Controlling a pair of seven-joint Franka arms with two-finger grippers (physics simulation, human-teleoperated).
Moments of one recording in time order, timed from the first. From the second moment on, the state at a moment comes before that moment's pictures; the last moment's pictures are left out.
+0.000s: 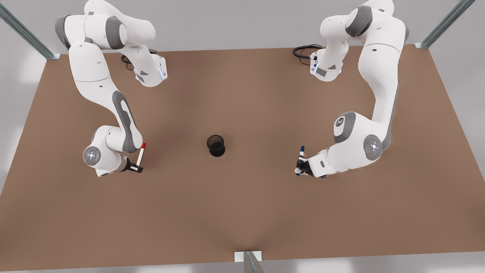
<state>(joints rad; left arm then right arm) -0.04 0.60 -0.46 -1.33 -0.24 1.99 0.16 0.14 0.53 -0.18 -2.03 0.20 2.42 0.19</state>
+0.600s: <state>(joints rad) -0.47 0.83 -0.55 -1.37 -0.54 2.84 0.43 0.15 0.53 -0.18 -2.07 0.17 2.48 0.05</state>
